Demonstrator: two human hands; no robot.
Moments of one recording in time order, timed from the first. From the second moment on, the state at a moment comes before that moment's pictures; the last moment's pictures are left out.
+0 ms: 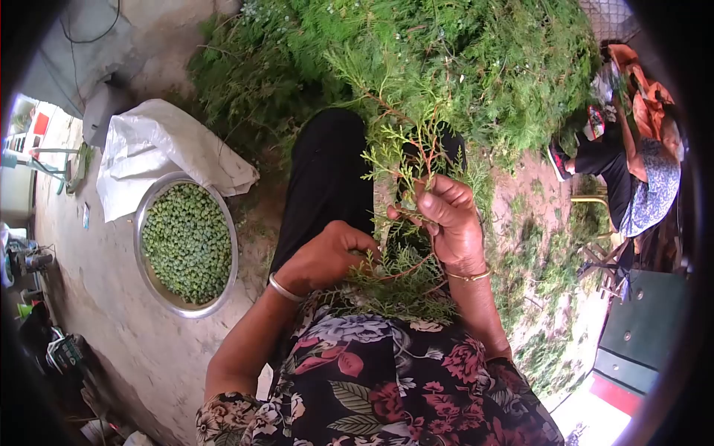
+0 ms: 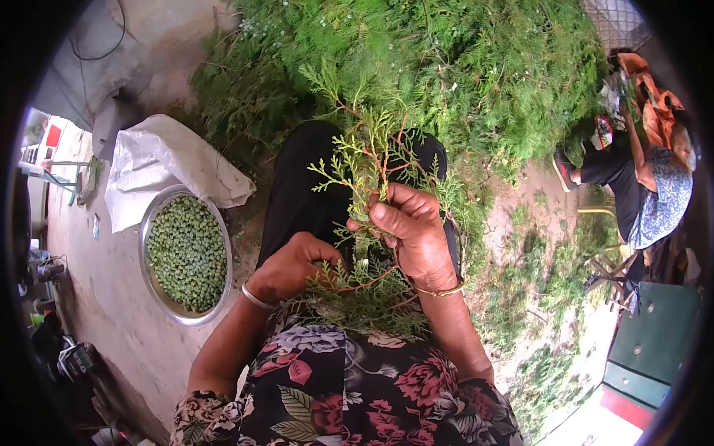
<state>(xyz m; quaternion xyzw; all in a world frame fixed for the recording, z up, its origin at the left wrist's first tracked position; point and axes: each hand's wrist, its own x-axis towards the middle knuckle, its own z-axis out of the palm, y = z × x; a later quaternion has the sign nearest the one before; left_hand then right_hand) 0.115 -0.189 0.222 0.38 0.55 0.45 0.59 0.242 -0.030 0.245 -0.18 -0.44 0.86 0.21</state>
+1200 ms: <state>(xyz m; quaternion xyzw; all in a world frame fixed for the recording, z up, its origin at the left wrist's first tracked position) 0.008 -0.377 0.199 0.17 0.97 0.08 -0.13 0.258 0.106 0.257 -0.11 -0.13 0.93 0.34</state>
